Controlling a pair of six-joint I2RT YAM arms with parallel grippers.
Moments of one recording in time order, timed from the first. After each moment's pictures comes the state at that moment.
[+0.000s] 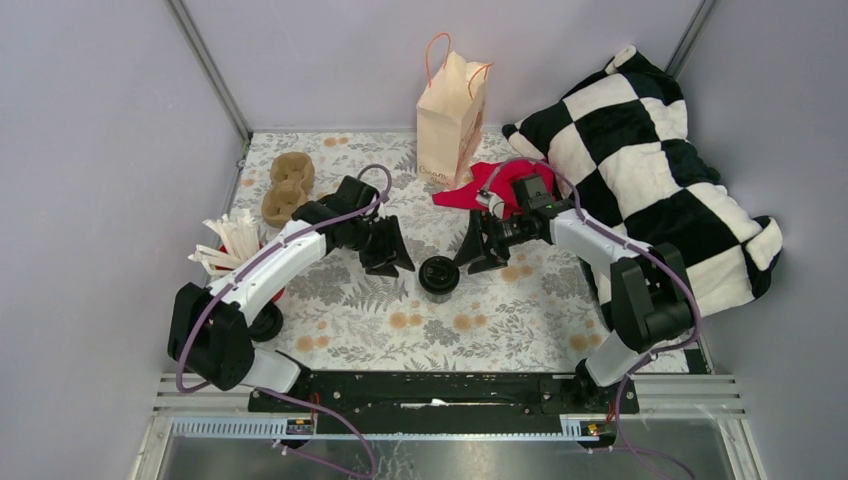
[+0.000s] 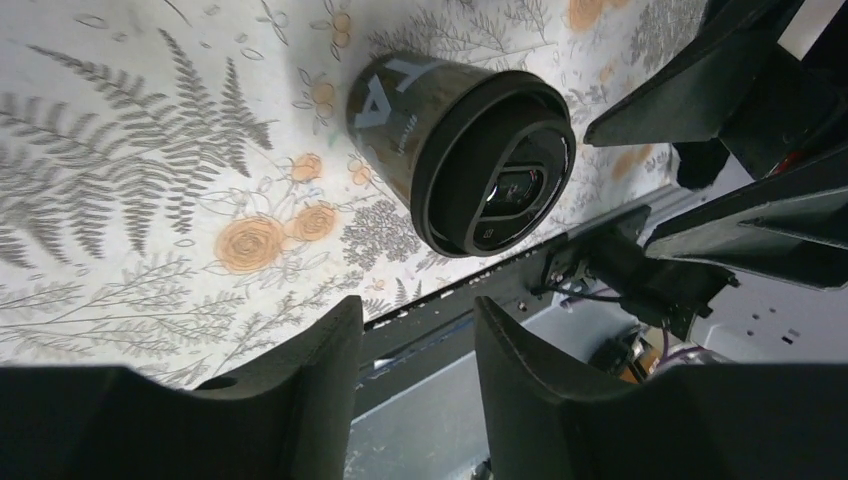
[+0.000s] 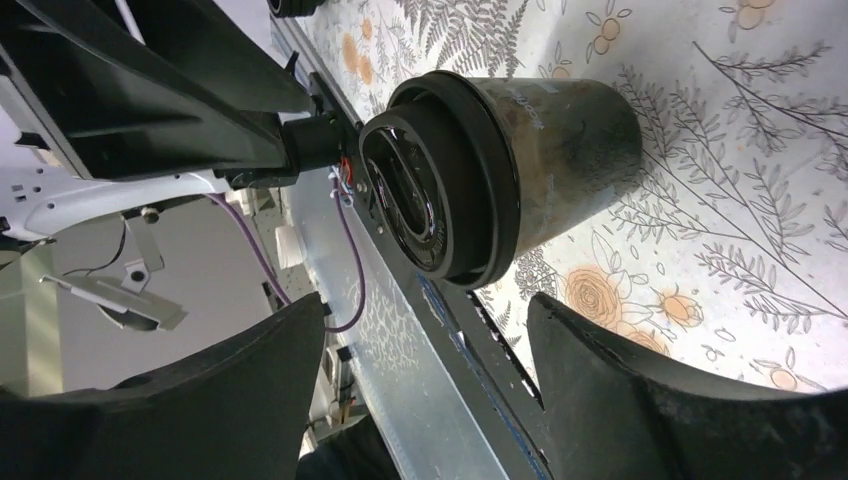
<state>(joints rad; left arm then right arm) -0.49 1.40 1.14 -0.79 0.41 -0.71 0.36 1.62 1.05 -0.50 -0.95 0.40</state>
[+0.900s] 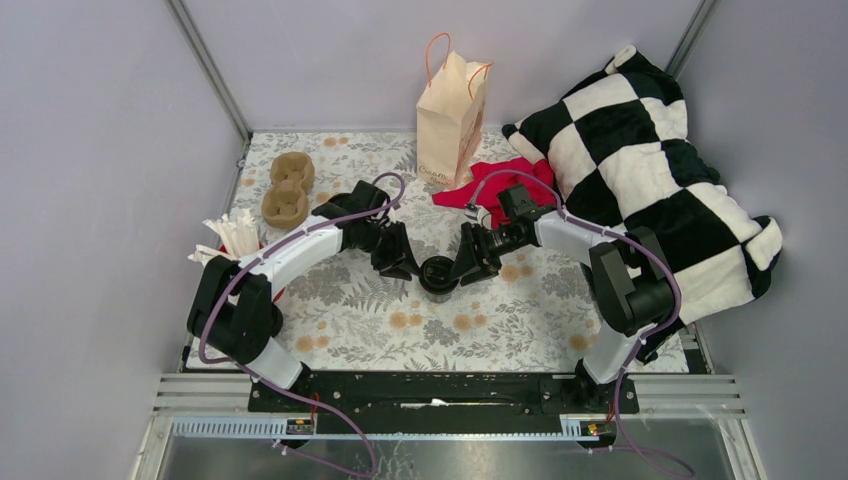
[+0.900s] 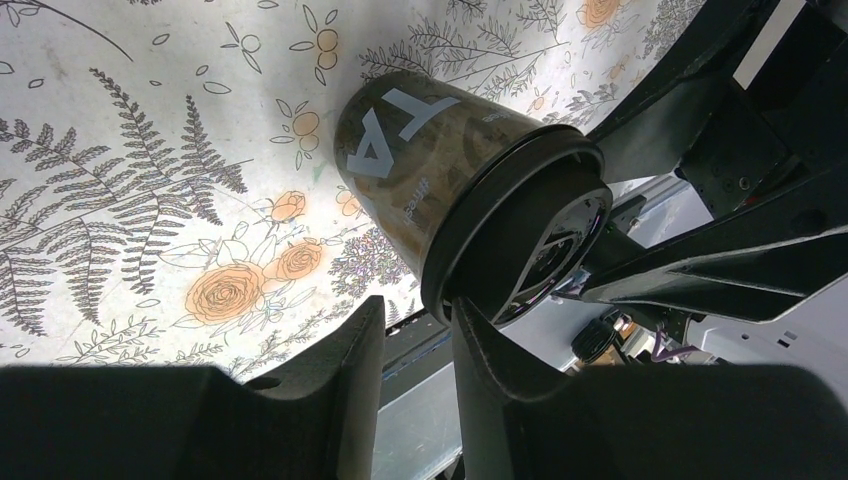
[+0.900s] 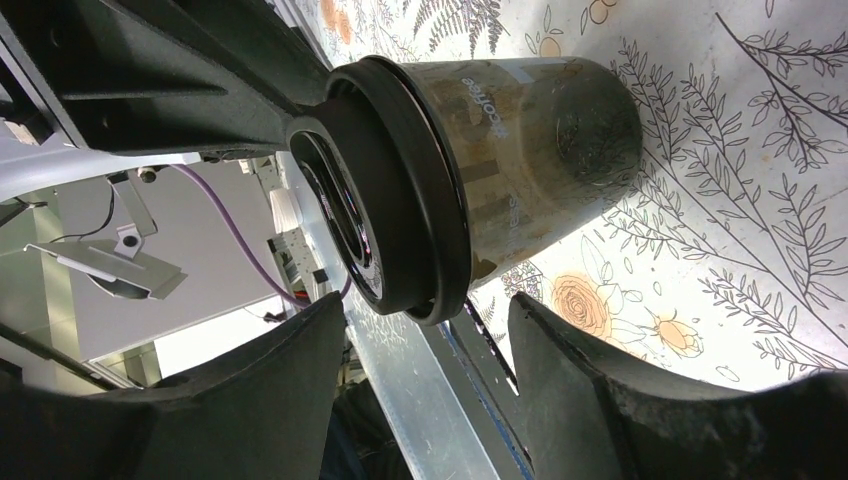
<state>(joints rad) -0.49 1.56 1.08 -0.63 0.53 -0.73 0.42 1.75 1.04 -0.46 -1.01 0.34</state>
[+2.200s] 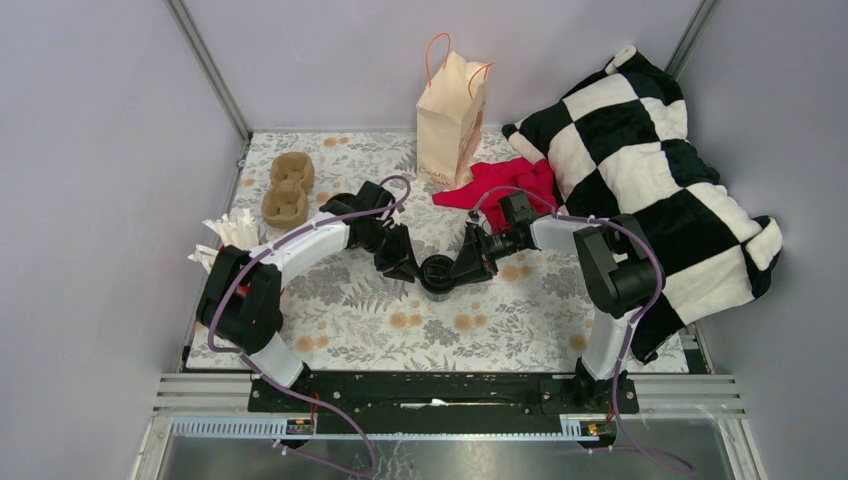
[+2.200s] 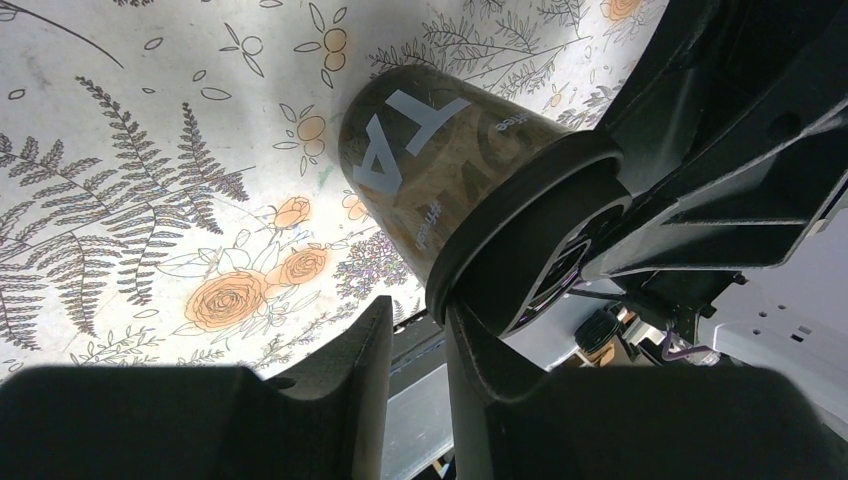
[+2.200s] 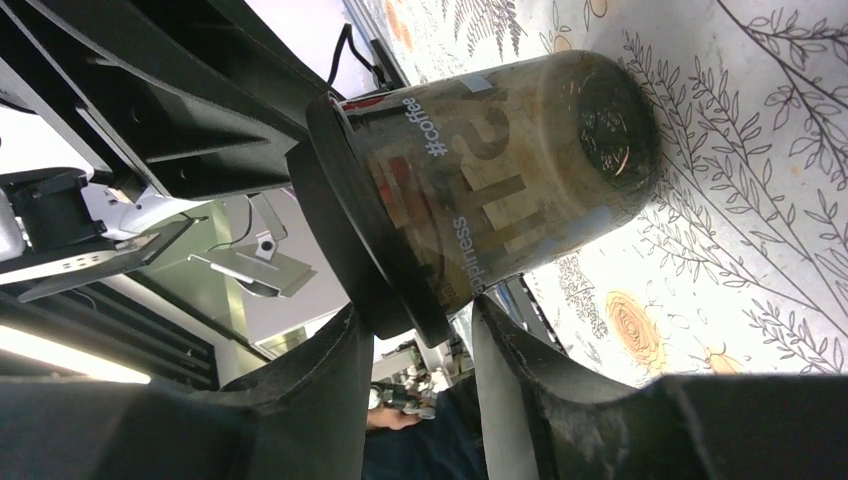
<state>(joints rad) -0.51 1.63 1.10 -0.65 0.54 -0.72 0.38 1.88 0.99 -0.25 -1.16 0.59</state>
